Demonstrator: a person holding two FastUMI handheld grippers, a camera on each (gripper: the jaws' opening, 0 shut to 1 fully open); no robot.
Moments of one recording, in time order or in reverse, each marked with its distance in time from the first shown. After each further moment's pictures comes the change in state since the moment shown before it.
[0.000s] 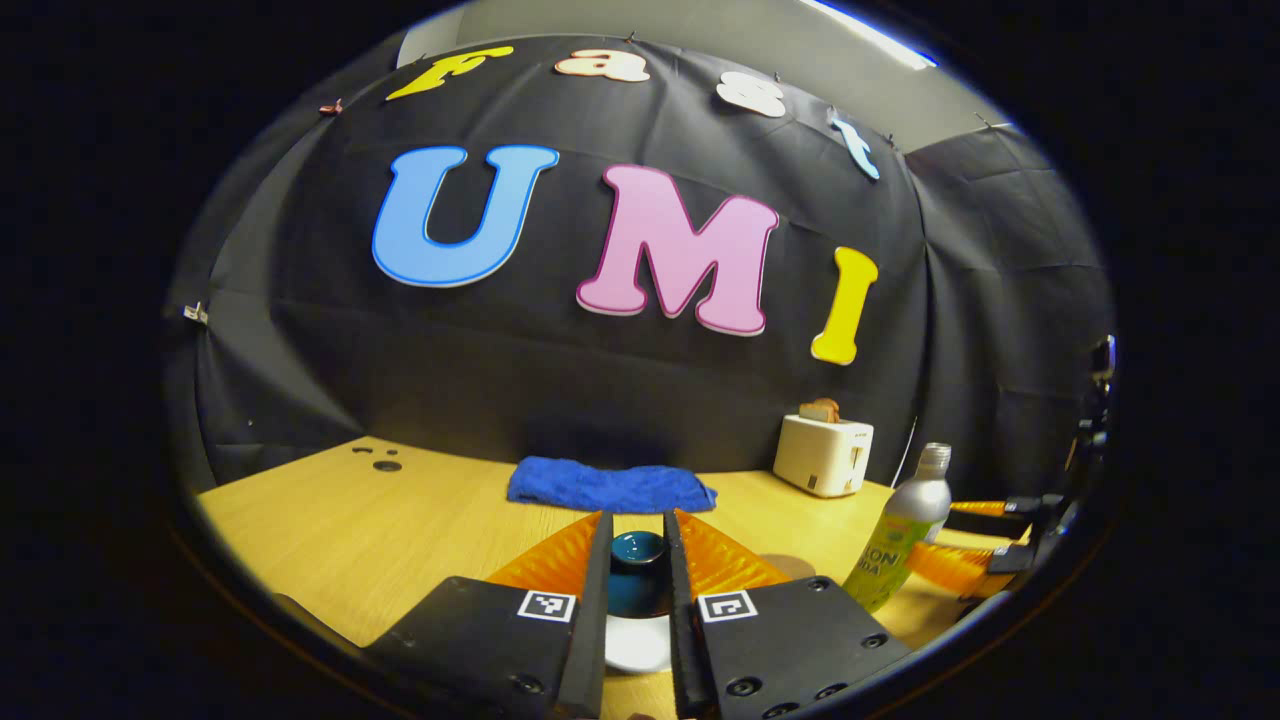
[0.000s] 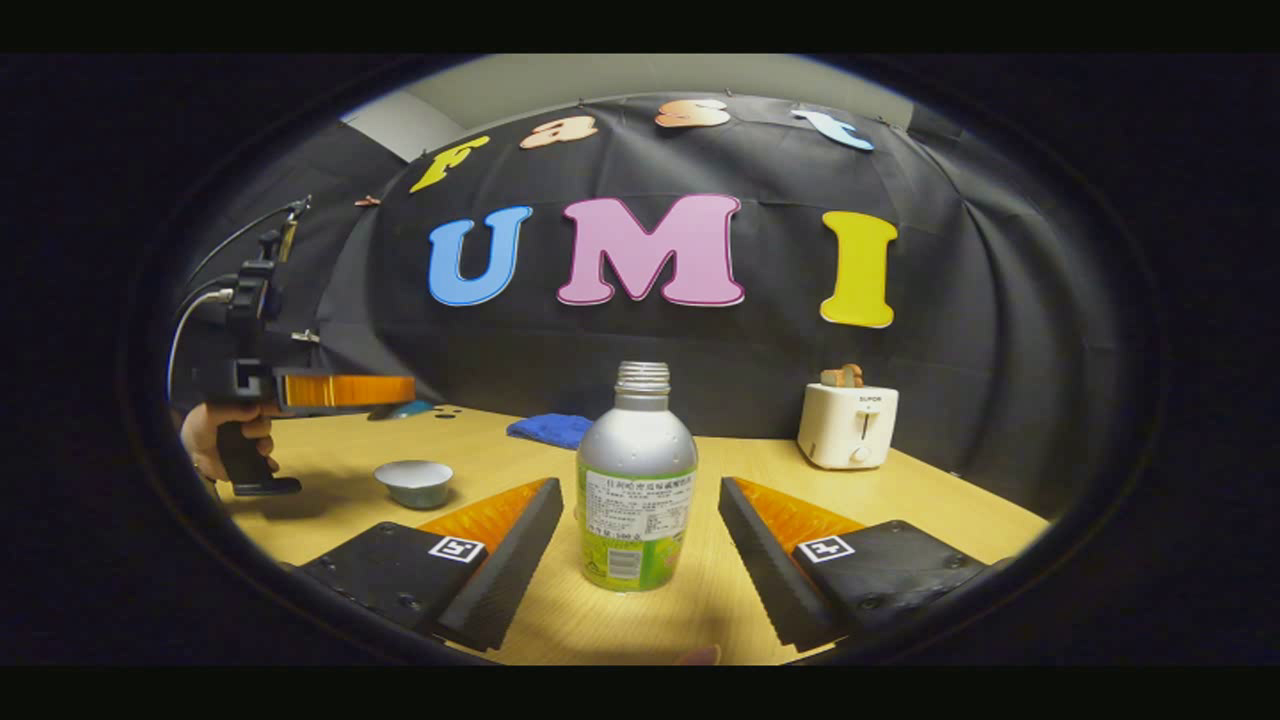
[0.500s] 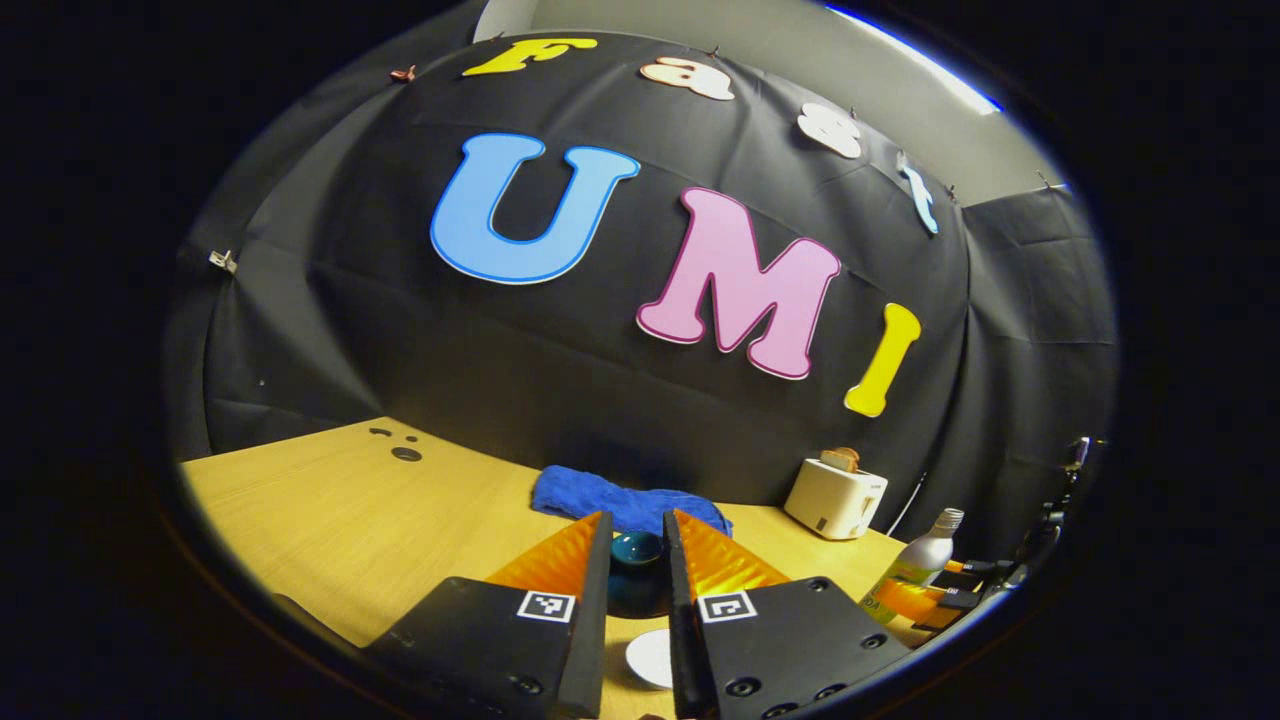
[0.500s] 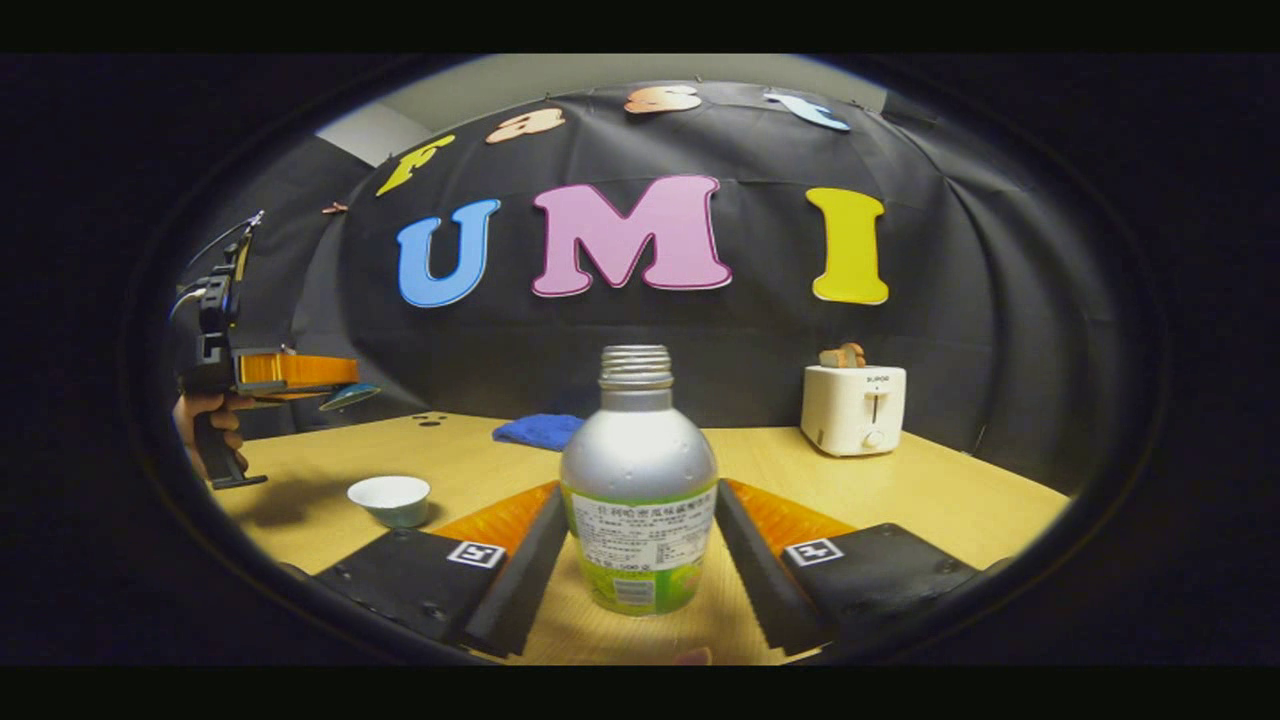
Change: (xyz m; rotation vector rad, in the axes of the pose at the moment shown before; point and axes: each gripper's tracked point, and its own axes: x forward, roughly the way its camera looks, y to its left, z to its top) left arm -0.004 0.059 0.006 -0.160 -0.016 0.069; right arm 0.032 0.000 -0.005 0.053 0.027 -0.029
